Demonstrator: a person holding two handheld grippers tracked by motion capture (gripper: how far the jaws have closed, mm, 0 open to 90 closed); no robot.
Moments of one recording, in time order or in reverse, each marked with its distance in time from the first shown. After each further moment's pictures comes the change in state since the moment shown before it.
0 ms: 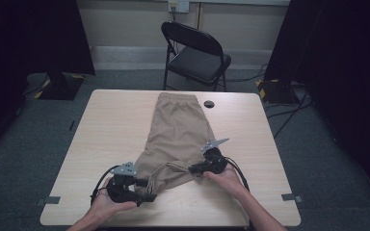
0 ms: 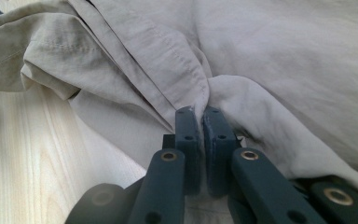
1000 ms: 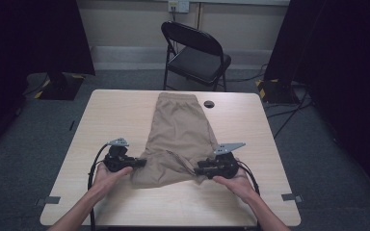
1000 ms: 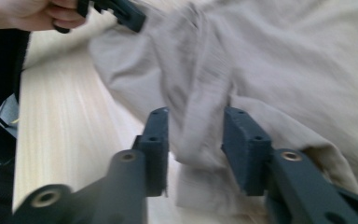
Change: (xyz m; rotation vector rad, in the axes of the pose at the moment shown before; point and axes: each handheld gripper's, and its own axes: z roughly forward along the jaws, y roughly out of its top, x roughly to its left) left arm 0.099 0.017 0.001 -0.076 0.123 -0.166; right arm 0.019 -0.014 -0.043 -0.187 0.006 -0.131
